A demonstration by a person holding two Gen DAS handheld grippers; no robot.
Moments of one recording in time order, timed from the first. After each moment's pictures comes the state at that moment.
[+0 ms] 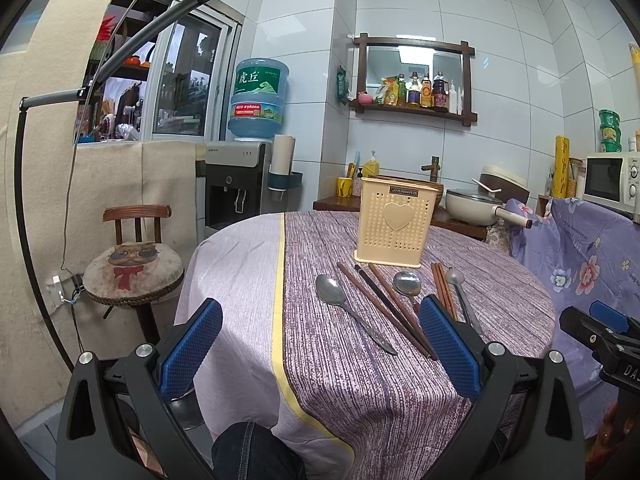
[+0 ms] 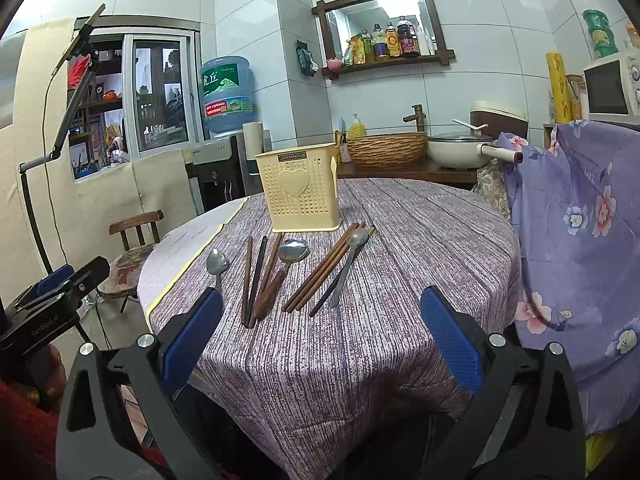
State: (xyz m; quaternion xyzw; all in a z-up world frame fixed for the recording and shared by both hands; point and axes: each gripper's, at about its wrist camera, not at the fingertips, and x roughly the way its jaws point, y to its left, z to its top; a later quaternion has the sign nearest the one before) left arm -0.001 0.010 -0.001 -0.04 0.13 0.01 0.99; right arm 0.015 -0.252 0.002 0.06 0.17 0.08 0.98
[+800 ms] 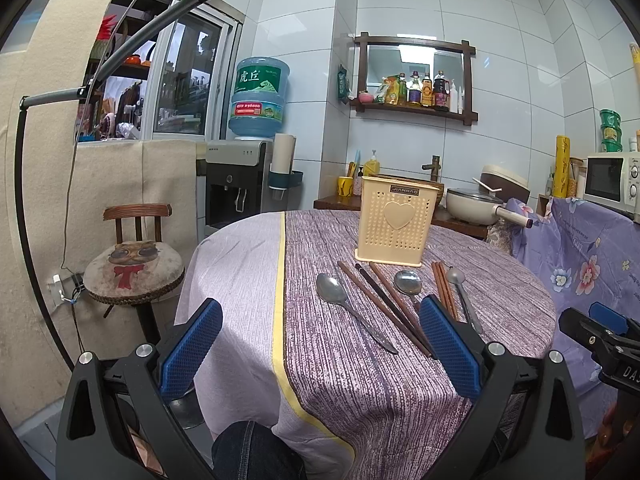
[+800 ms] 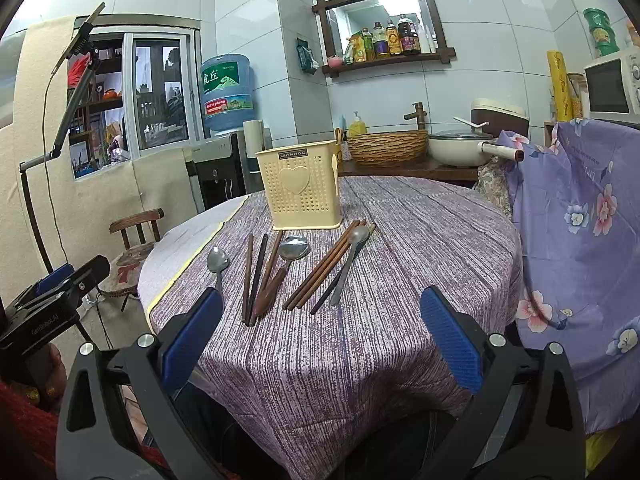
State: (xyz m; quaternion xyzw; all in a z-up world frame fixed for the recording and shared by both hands) left arm -0.001 0.010 -0.001 -0.04 0.13 0.01 0.99; right arm 0.015 -0.253 0.001 0.06 0.17 0.08 0.98
